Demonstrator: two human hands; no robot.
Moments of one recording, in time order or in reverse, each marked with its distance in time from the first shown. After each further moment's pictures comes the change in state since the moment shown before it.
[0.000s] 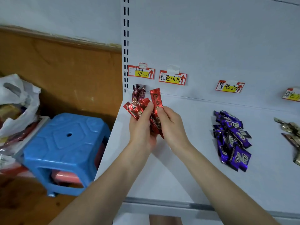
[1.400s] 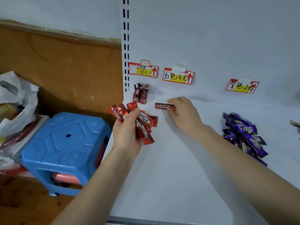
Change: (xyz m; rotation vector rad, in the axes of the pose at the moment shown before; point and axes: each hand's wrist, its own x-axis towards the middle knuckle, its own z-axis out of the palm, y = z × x) left_hand 0.029 0.021 -0.026 0.108 0.164 0.015; right_hand 0.093 0.062 -0.038 -0.905 -0.104 -0.268
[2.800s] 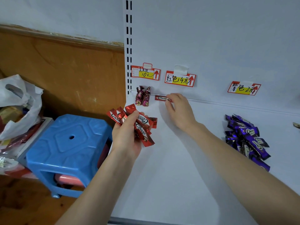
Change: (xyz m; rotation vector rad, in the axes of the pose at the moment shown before) left_hand -0.003 0.007 -0.005 -0.022 0.025 -0.030; right_hand 0.018 -0.012 0.009 0.154 0.056 0.032
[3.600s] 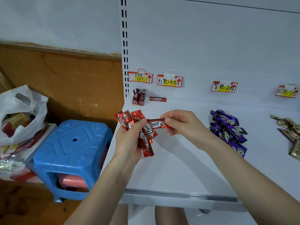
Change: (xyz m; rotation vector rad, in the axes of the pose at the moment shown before) left_hand -0.059 -0.011 -0.009 0.201 -0.058 0.062; right_hand -0.104 -0.053 -0.083 0.755 -0.292 0.210
